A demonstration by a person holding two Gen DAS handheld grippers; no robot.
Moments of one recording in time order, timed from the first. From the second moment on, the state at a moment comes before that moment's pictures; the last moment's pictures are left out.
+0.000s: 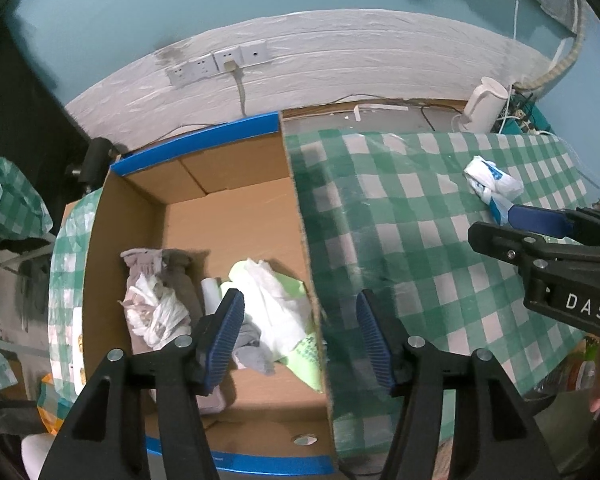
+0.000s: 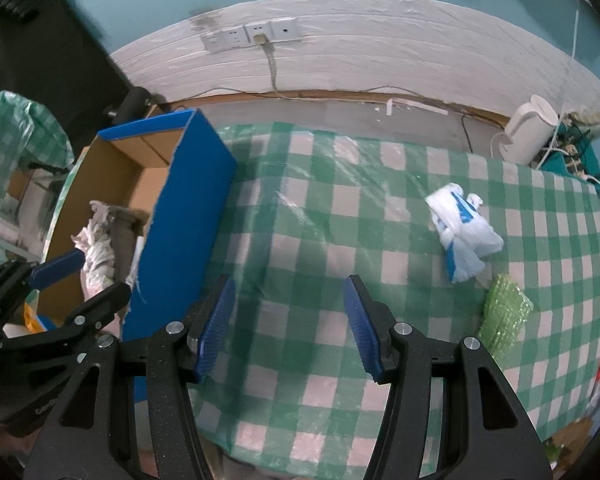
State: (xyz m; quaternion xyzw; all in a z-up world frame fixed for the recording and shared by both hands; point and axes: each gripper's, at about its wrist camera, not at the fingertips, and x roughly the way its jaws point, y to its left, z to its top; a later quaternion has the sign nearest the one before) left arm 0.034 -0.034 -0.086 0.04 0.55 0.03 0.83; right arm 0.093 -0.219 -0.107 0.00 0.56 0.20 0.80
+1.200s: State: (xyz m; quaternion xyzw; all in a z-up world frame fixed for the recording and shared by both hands) left arm 0.076 -0.132 -0.123 0.09 0.59 -0.02 0.80; right arm 0.112 -0.372 -0.160 0.07 0.60 0.07 0.79
